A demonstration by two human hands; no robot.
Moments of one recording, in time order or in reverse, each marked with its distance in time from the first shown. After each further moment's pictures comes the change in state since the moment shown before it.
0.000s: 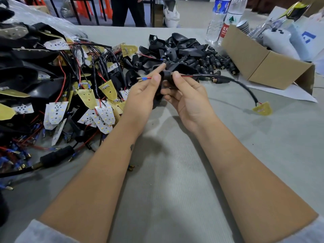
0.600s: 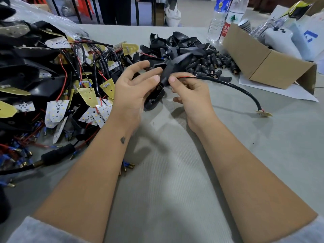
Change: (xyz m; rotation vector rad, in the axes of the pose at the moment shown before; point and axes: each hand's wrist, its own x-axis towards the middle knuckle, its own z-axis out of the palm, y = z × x) left_hand 0.005 0.005 -0.015 -0.273 0.144 -0.015; right_hand -0.002 -0.001 -0.005 -0.450 0.070 -0.164
